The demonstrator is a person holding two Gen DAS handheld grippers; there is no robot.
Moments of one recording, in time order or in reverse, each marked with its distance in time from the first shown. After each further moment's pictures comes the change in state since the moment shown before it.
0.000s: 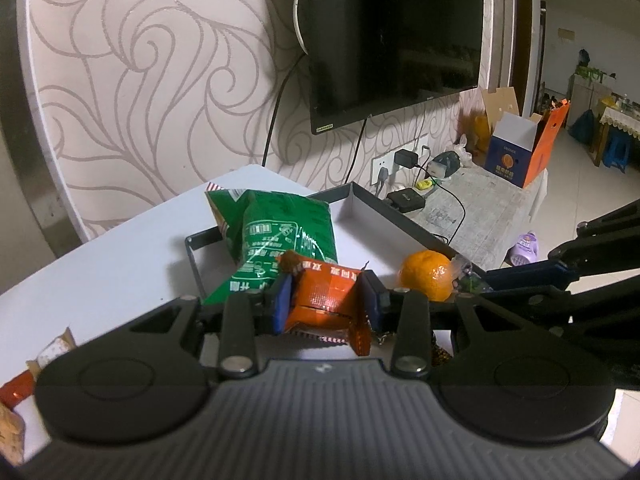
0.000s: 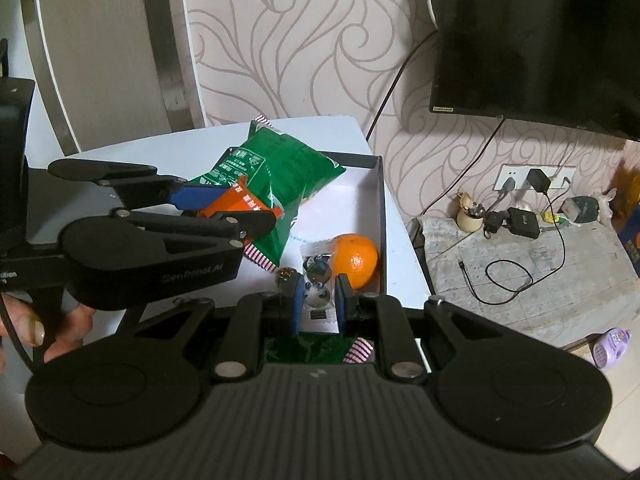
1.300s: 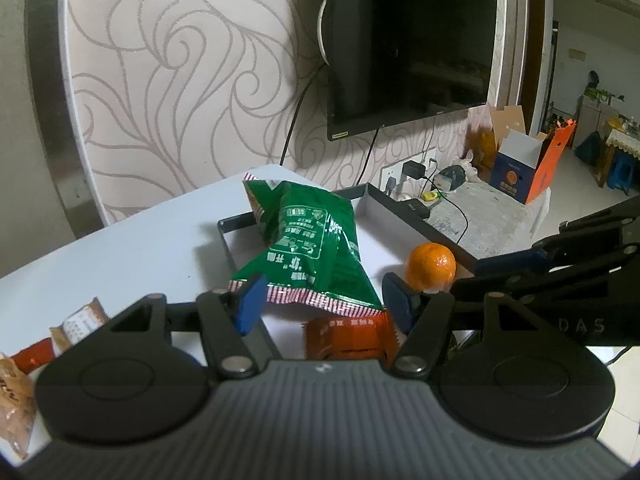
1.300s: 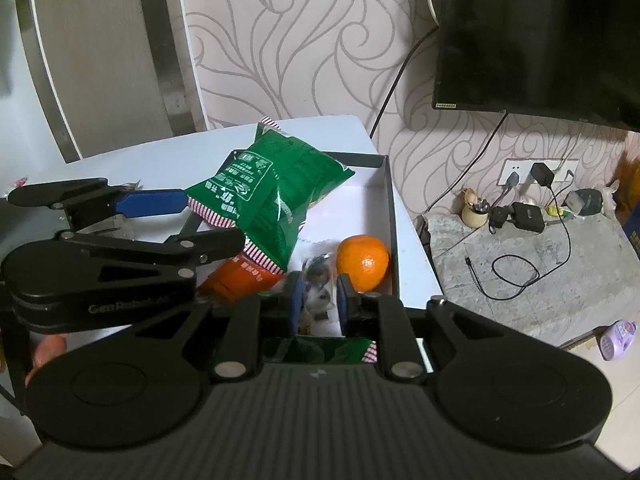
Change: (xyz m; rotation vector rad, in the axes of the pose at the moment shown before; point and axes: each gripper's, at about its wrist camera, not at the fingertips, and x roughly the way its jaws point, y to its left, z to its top) left arm -0.033 0.016 -0.015 -0.058 -0.028 0.013; right arm -0.002 0.004 -0.001 0.033 -0.008 0.008
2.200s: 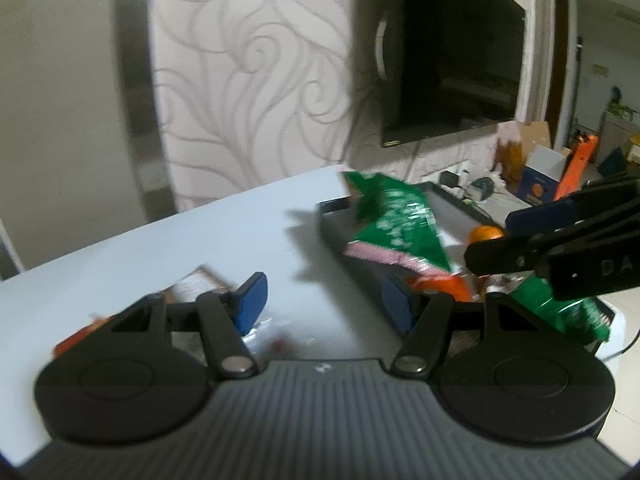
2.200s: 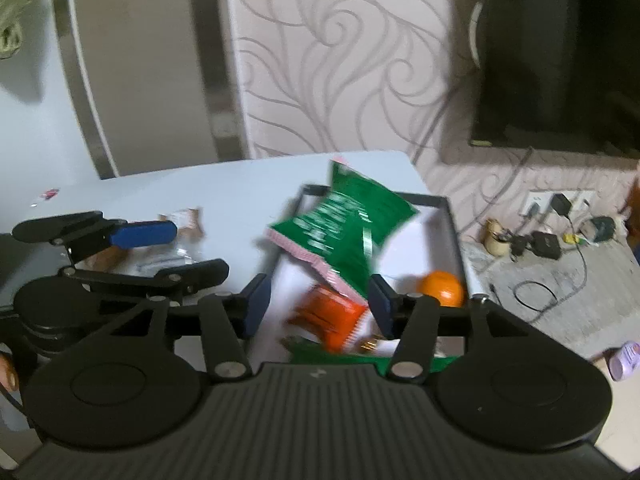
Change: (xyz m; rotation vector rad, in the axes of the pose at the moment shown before) left arm -0.064 0.071 -0.029 -0.054 -0.030 0.090; right arm -0.025 0.074 0.015 -0.043 -0.074 0.046
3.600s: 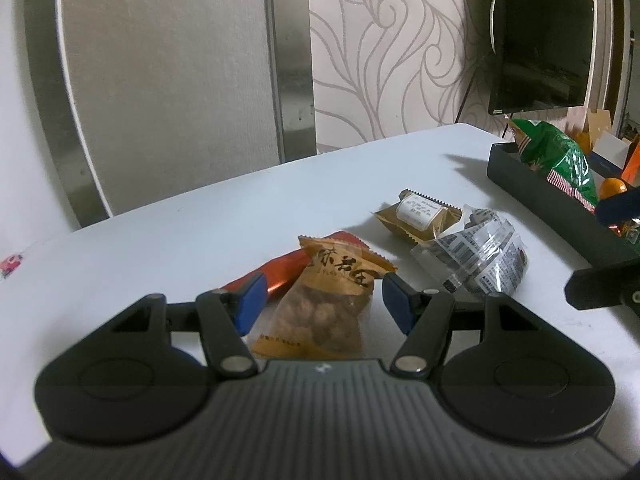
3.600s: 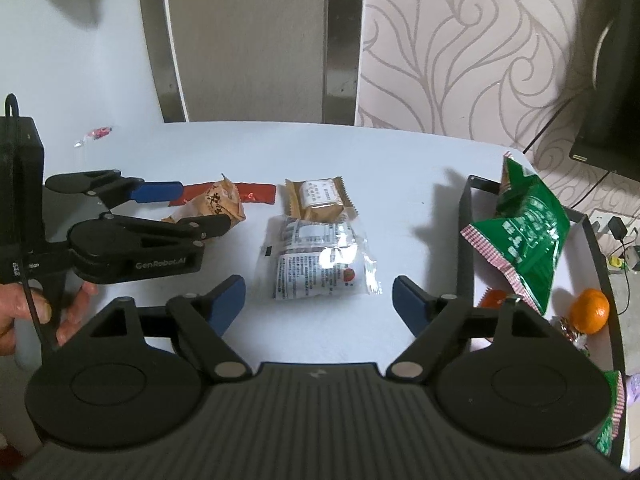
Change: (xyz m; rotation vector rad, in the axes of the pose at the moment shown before) left arm -0.005 0.139 -0.049 -0.033 0.062 0.141; right arm 0.054 0.148 0.004 -0.150 0.120 0.069
